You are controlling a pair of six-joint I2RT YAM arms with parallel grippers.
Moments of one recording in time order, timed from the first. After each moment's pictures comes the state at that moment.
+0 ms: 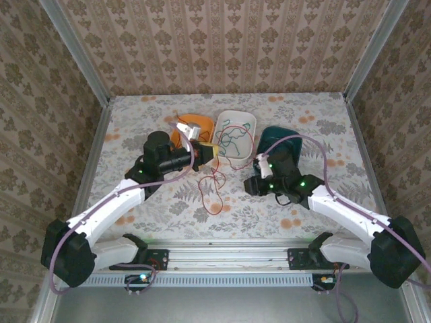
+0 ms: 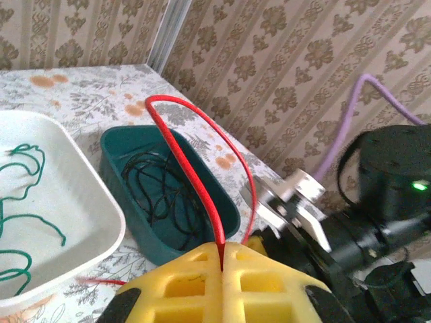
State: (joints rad) left arm -0.61 1.16 0.80 0.16 0.60 -0.40; right arm 0.61 1.14 0.69 -0.33 -0.27 0.34
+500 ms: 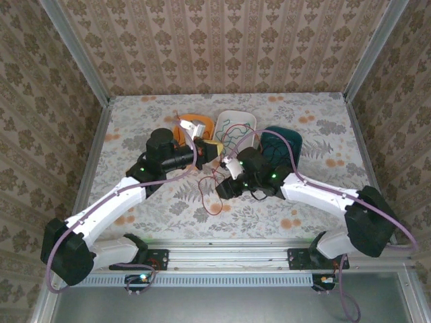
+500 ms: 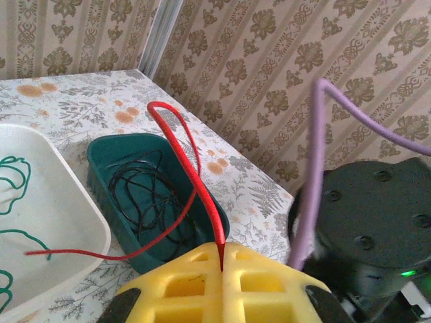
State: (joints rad) left arm -0.66 1.17 0.87 0.12 0.56 -0.40; right arm 0.76 1.44 0.89 -0.22 -0.37 0.24
